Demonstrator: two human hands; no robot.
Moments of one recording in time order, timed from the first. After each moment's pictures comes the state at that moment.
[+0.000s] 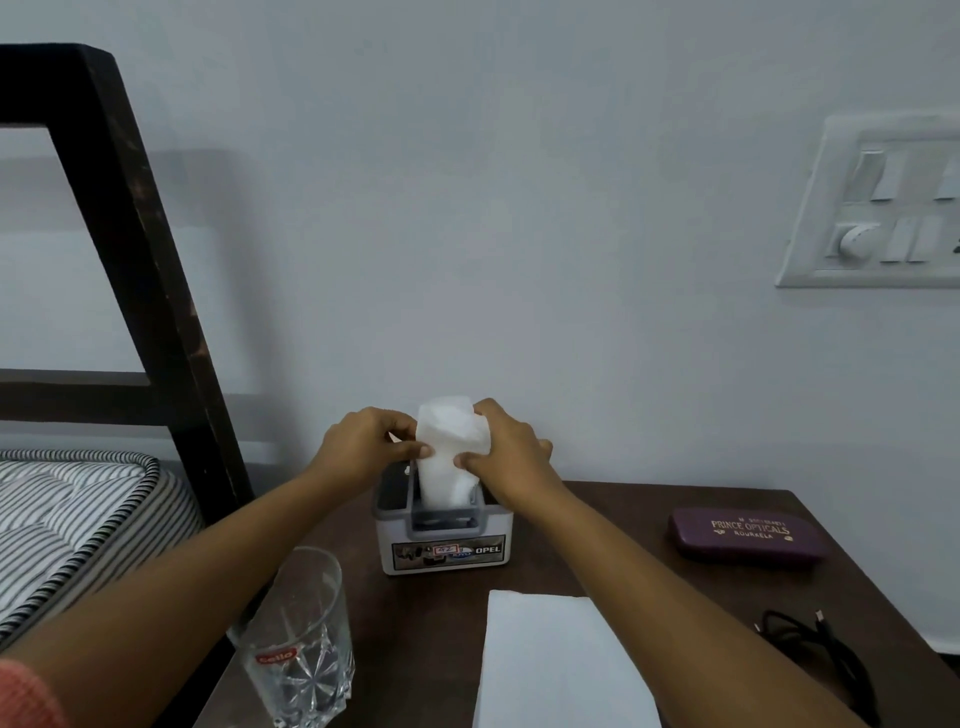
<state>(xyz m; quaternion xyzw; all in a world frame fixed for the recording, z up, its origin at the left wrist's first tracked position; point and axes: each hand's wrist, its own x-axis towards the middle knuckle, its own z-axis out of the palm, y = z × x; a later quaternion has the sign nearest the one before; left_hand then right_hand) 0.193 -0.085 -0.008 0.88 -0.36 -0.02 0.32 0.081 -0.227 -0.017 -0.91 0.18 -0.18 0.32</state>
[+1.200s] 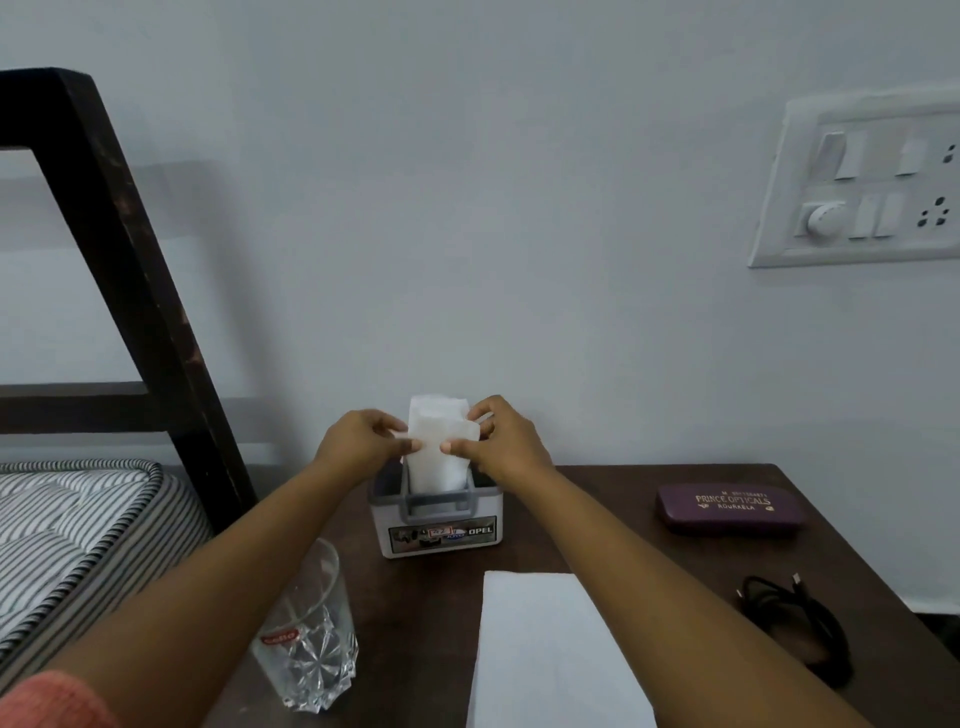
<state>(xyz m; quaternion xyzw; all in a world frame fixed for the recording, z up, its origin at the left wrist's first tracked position) 0.174 -0.092 0.000 0.88 -0.21 -0.08 0.41 0.083 -0.239 -0.029 -0.84 0.21 -0.19 0.46</state>
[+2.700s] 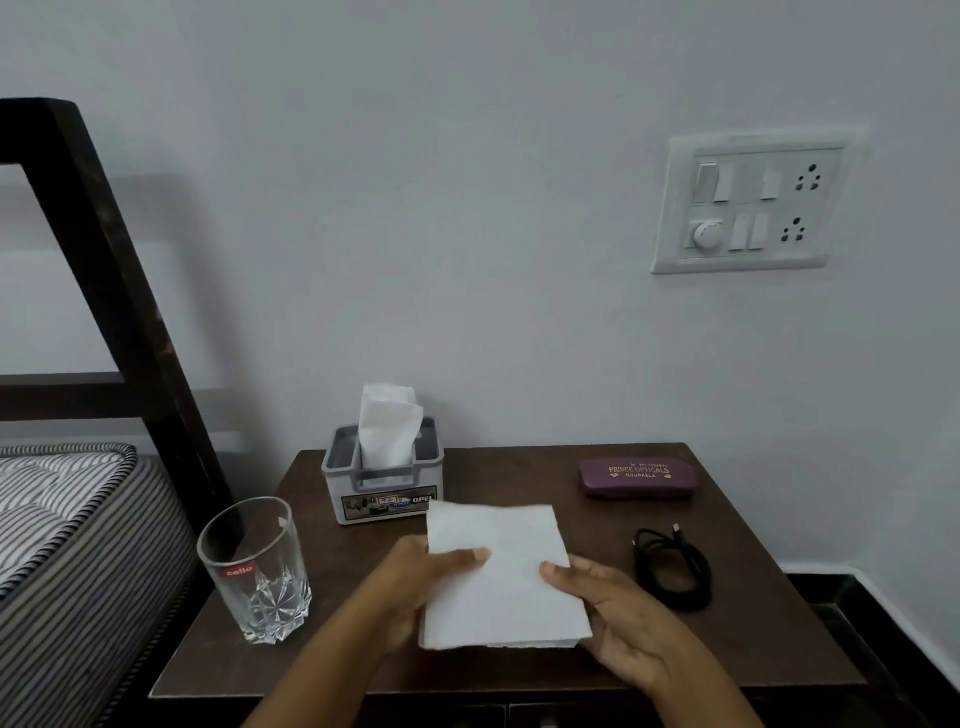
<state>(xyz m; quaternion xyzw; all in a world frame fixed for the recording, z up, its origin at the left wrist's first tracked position) -0.013 -0.093 -0.047 0.66 -0.12 -0.41 0.62 -0.152 -0.241 -0.067 -0.45 0.26 -0.05 0.85</state>
